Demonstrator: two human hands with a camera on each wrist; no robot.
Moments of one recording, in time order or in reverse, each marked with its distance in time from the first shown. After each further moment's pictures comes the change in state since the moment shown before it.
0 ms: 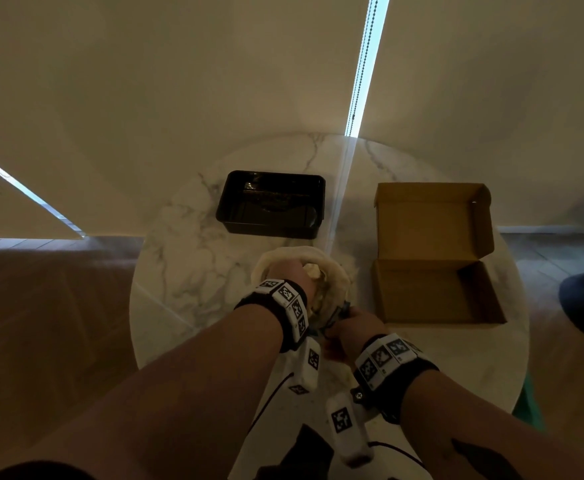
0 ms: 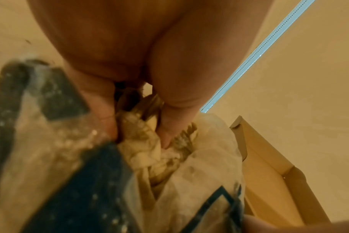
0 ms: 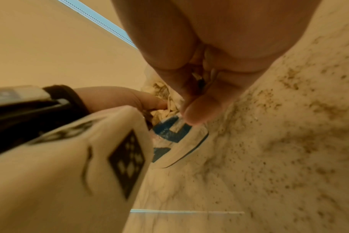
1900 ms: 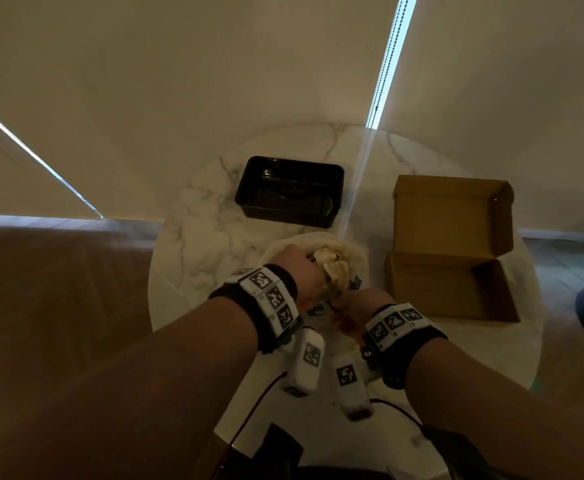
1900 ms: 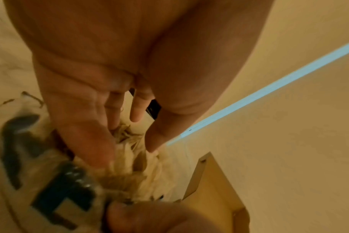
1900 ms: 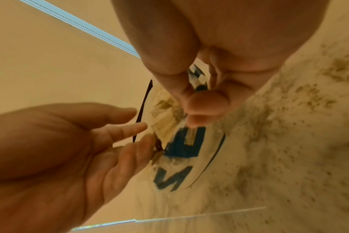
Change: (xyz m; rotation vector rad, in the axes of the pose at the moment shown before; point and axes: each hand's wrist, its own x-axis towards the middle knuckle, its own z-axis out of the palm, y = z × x) left_hand -0.046 -0.012 -0.031 -0.320 -0.128 -0.077; right_hand -0.024 -0.025 0.005 -0.159 -0.005 0.014
